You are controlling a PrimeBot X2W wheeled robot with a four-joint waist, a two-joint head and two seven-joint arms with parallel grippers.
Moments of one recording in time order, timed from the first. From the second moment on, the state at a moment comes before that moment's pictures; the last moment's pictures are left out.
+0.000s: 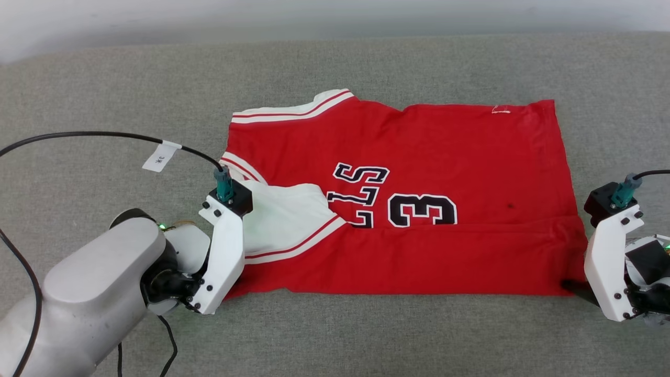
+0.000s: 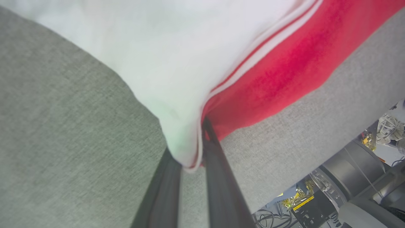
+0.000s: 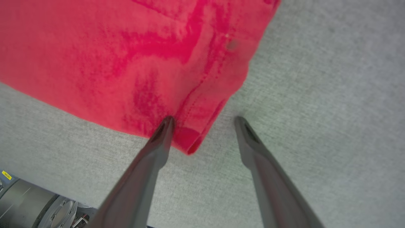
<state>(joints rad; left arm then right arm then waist) -0.86 0.67 -1.11 0.34 -1.06 -0.13 0.88 -0.50 -0.70 0.56 0.30 0.75 0.13 0.90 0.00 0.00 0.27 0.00</state>
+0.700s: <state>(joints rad) -0.80 0.73 -1.13 0.31 -1.11 -0.13 0.79 -0.51 -0.83 0.68 0.21 0.84 0.13 0.63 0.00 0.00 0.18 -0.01</state>
